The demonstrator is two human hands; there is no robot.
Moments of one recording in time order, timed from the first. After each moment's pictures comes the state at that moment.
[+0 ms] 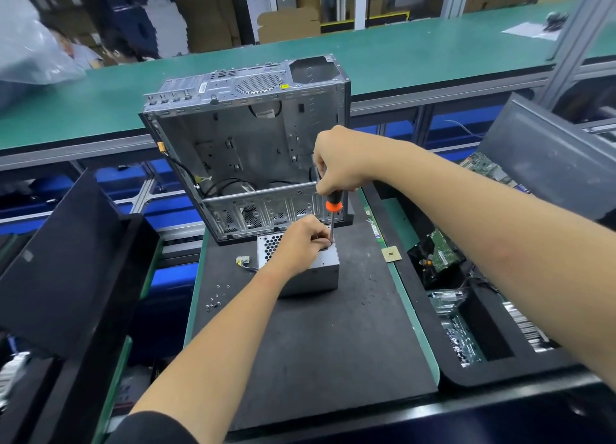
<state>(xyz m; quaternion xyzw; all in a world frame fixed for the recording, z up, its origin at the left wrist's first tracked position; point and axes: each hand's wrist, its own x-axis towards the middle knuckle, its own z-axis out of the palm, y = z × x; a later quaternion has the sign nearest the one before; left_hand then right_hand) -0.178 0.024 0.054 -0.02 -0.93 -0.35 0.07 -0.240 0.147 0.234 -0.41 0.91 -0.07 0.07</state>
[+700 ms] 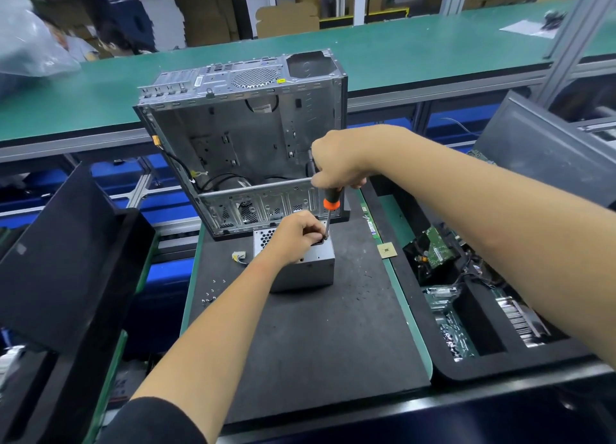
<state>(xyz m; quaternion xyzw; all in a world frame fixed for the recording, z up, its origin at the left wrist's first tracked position) -0.182 0.017 0.051 0.01 -0.91 -0.42 0.05 -0.239 0.146 0.240 -0.41 0.90 0.07 0.11</state>
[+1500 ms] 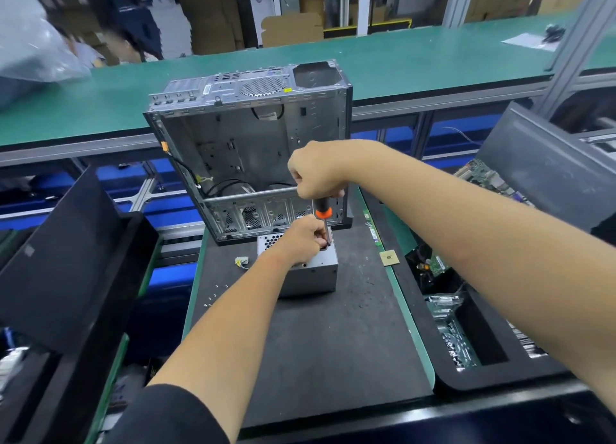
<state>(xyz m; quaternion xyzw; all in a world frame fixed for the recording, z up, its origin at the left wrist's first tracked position) -0.197 0.022 0.057 0.04 -0.92 -0.39 -0.04 -0.222 0.121 0.243 -0.44 0.89 0.04 0.13</state>
